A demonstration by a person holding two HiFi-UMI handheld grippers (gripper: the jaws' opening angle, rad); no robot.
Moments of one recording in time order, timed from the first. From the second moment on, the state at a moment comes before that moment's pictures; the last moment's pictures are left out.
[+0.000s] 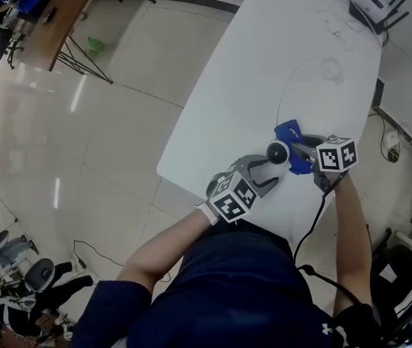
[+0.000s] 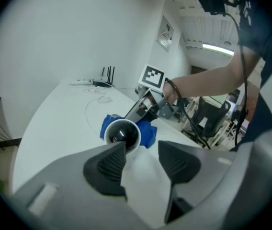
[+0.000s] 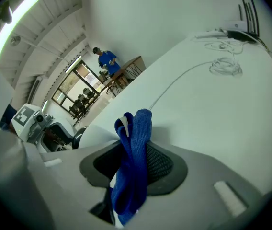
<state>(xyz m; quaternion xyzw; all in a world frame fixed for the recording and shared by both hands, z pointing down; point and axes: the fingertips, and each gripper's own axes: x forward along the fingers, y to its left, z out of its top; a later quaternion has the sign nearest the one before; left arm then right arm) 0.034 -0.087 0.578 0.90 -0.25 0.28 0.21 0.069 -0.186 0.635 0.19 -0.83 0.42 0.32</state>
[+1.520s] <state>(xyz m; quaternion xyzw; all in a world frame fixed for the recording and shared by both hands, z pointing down) 0.040 -0.086 0.580 0.90 -0.25 0.29 0.20 0.042 -0.189 0.556 0.08 -0.91 0.15 0.39</state>
